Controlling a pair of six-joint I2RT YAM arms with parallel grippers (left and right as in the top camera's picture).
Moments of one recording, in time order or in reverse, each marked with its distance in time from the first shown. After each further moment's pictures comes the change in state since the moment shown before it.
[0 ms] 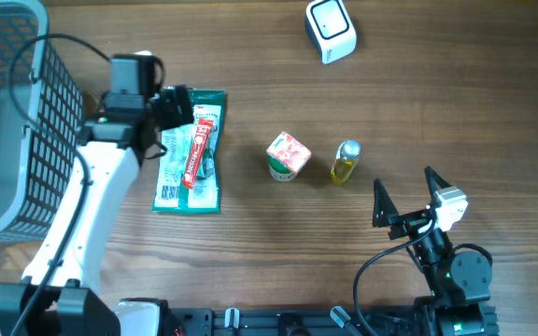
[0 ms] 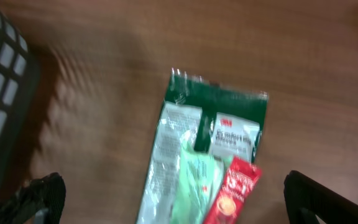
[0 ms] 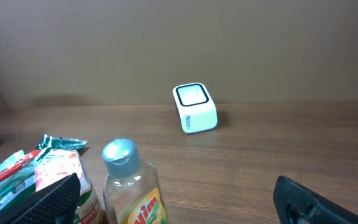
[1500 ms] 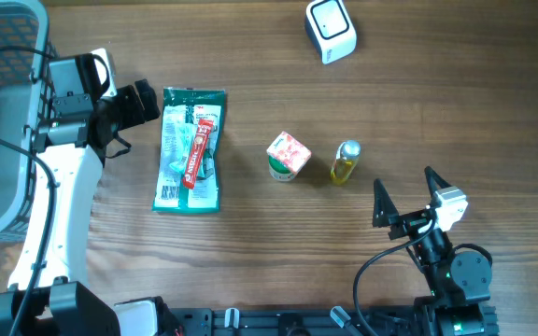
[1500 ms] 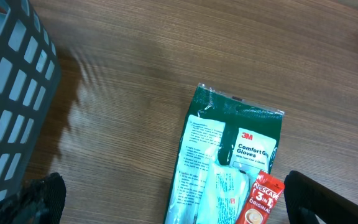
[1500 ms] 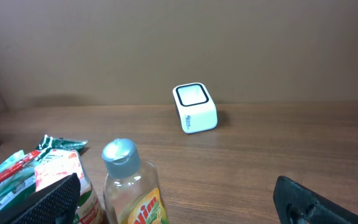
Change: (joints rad) left arm 0.206 -0.003 0.002 0.019 0.183 0.082; right arm 0.000 0.000 0.000 0.000 0.000 0.000
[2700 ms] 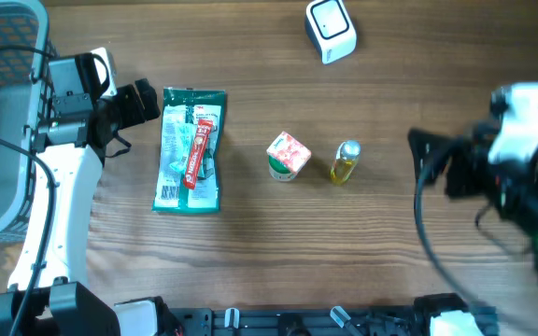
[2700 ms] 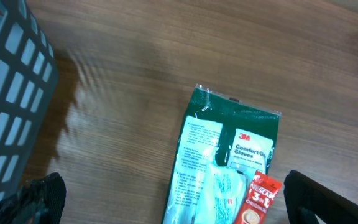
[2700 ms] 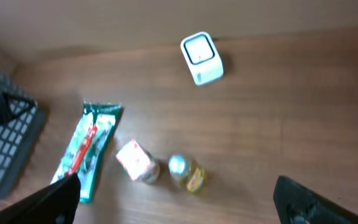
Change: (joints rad) left arm 0.000 0.000 0.003 0.001 0.006 0.001; right arm -0.001 1.007 1.590 -1.209 -0.024 0.049
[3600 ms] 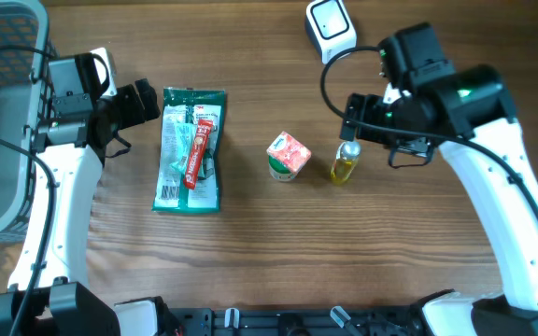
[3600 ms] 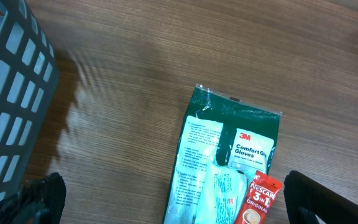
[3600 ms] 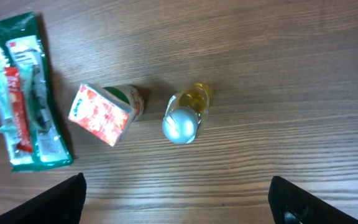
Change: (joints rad) left arm 0.000 0.000 0.000 0.000 0.000 0.003; right arm 0.253 0.530 0.103 -0.203 0.162 0.377
